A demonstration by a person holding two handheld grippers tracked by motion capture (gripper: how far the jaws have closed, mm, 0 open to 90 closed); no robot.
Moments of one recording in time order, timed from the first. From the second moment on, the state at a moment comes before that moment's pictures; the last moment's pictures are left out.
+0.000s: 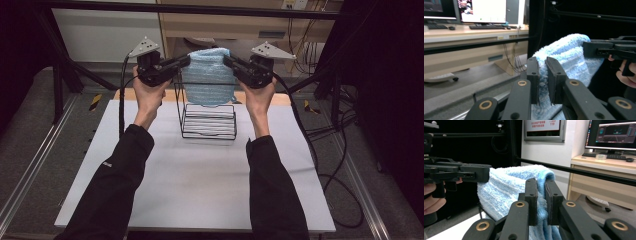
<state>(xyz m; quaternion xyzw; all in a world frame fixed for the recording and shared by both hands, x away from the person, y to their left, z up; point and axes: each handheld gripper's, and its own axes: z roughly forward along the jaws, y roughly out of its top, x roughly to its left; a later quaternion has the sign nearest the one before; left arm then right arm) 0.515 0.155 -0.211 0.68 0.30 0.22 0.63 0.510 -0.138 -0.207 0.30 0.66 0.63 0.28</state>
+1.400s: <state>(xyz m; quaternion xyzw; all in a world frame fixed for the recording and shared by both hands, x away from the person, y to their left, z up) 0.477 0.153 -0.238 0.74 0.29 0.18 0.58 0.460 -0.152 -0.199 0.30 0.69 0.61 0.24</state>
